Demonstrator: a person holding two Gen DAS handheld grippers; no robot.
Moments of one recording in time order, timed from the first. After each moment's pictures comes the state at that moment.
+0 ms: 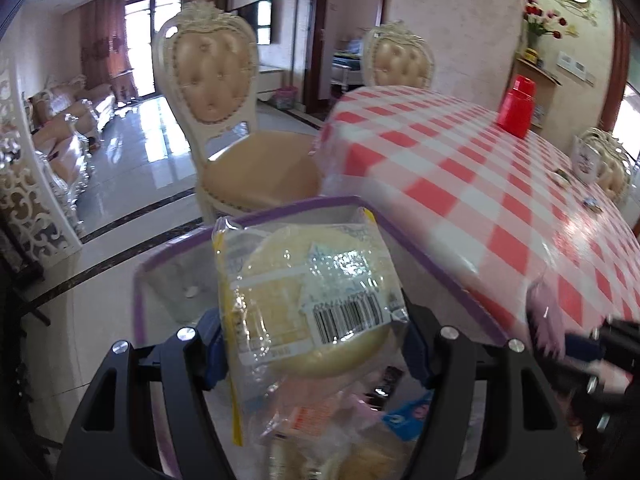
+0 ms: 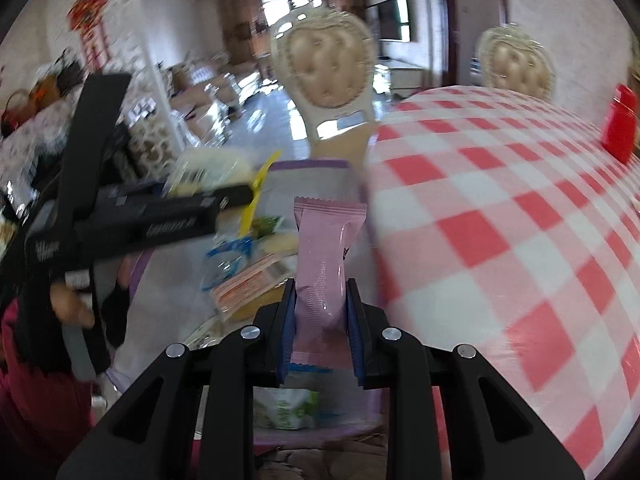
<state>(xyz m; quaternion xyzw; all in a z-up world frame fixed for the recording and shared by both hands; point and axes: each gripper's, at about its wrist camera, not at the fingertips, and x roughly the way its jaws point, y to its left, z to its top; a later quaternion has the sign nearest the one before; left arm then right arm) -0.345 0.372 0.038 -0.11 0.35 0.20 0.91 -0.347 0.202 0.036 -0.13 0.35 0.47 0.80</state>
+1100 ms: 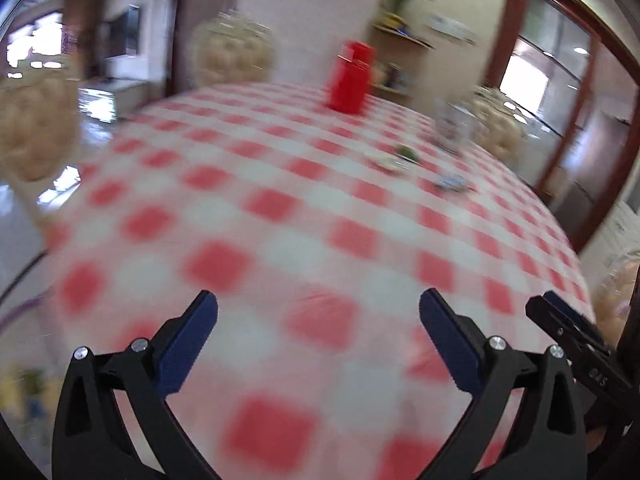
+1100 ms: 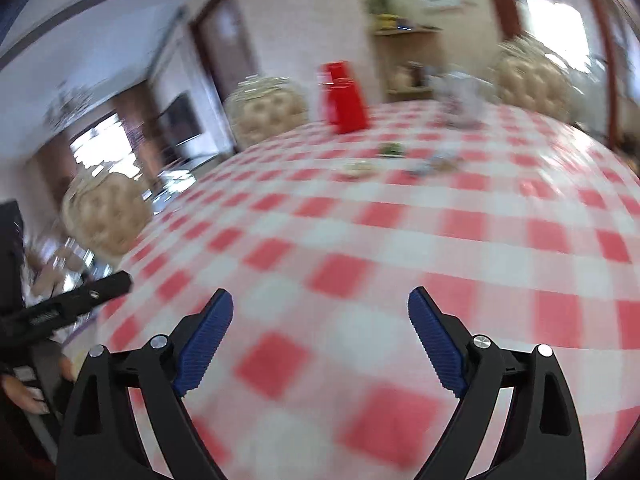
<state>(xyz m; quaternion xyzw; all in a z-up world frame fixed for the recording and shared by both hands) -0.136 0.103 0.074 -0.09 0.36 -0.05 0.93 -0.199 -0.145 0.054 0.12 0.30 0.13 0.94</state>
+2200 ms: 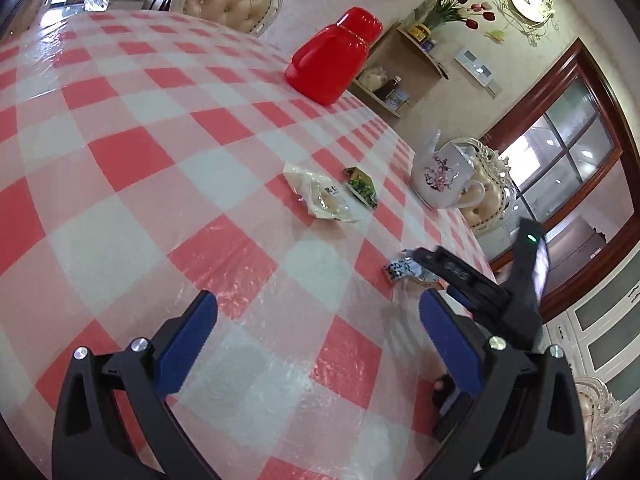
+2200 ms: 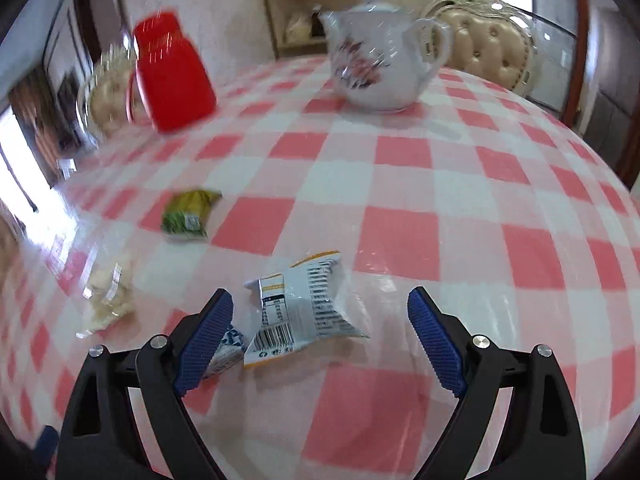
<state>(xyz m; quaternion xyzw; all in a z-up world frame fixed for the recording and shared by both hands) 0.080 0.014 0.014 -0.29 0.36 -0.08 0.88 0.175 -0.217 -0.005 0.06 0.42 -0.01 0.90</state>
